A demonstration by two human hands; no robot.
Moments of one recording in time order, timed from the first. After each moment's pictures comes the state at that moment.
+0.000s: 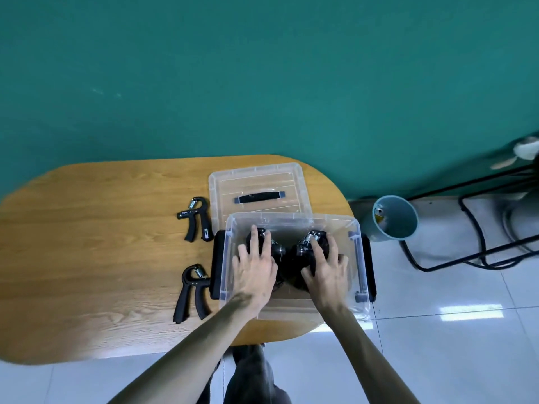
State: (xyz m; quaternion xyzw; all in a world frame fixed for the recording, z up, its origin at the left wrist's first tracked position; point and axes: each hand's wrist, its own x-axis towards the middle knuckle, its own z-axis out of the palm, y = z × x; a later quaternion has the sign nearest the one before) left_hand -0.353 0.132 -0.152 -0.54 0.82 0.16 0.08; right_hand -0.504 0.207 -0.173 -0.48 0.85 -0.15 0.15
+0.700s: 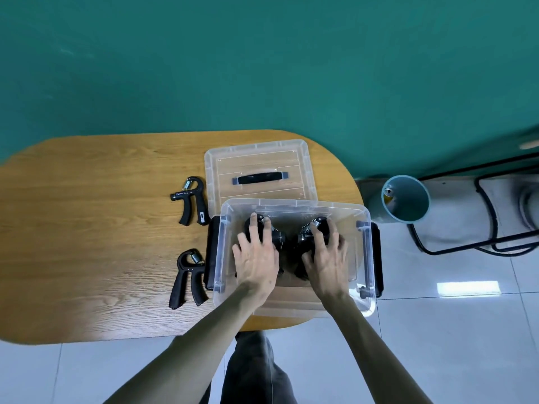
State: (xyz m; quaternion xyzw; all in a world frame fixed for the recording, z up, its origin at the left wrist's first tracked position) left_hand -0.372 0.128 -0.190 -0.59 0.79 0.15 0.07; right_hand -0.518 0.190 -0.204 -0.52 0.83 -0.10 0.17
